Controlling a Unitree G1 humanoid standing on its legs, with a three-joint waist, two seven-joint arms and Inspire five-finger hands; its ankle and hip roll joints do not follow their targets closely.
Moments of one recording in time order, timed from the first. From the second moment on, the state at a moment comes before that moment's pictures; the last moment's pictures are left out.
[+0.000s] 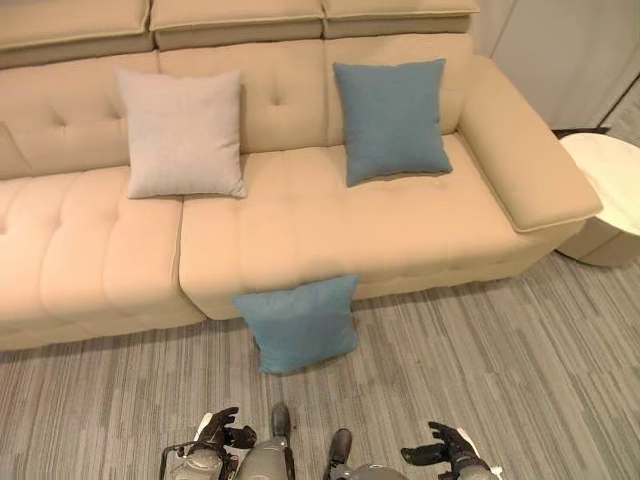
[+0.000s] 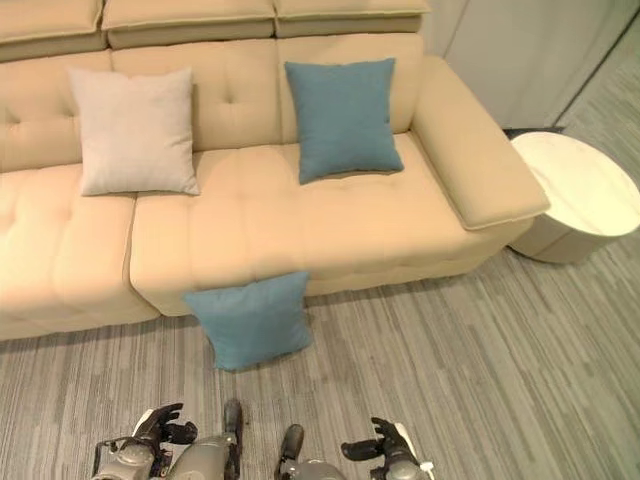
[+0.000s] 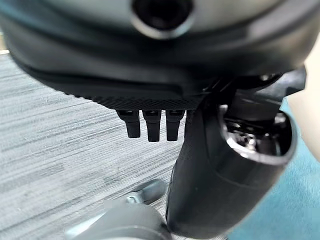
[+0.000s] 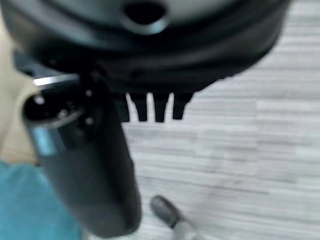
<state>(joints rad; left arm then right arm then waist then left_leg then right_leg) -0.14 0.25 -0.25 1.21 -0.12 -0.07 0.14 -0.08 -0.26 0.29 1.21 0.13 -0.07 -0.14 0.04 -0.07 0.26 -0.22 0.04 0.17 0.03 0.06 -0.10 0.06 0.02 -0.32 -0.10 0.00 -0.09</state>
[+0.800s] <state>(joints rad) -0.09 0.27 -0.27 1.20 -0.12 -0.06 0.14 -0.07 -0.24 0.29 1.17 0.10 -0.08 -0.14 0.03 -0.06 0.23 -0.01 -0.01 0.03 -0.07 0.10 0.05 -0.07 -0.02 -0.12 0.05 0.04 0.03</state>
